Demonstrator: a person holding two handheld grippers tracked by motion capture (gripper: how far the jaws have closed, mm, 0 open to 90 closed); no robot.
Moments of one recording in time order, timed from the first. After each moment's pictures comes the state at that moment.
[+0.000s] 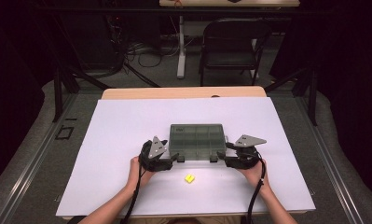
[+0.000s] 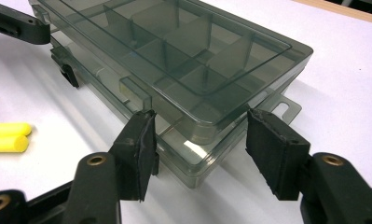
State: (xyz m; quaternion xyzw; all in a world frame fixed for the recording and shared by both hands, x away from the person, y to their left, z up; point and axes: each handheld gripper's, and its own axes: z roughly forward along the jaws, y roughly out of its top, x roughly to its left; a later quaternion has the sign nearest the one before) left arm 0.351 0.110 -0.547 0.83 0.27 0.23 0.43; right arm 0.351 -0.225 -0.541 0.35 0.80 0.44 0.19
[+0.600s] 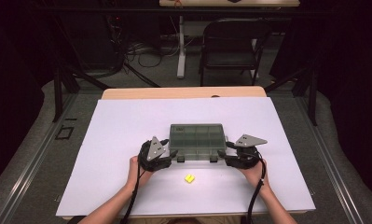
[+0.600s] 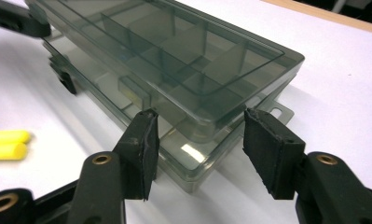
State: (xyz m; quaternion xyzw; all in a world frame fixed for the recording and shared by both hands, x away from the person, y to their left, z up) left arm 0.348 0.113 -0.545 0.82 0.25 0.26 0.45; right arm 0.349 -0.223 -0.538 0.35 0.80 0.44 0.21
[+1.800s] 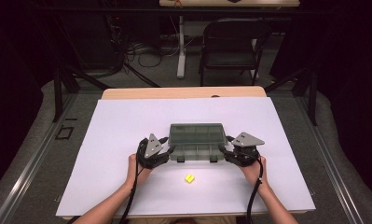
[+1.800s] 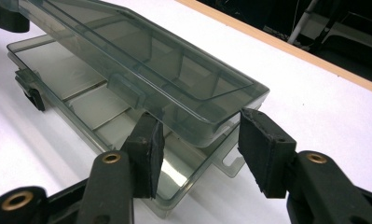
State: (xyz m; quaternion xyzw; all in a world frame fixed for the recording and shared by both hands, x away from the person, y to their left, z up) left arm 0.355 0.117 -0.538 0.81 0.26 0.26 0.46; right arm 0.348 -0.214 -0.524 0.34 0.79 0.43 0.28
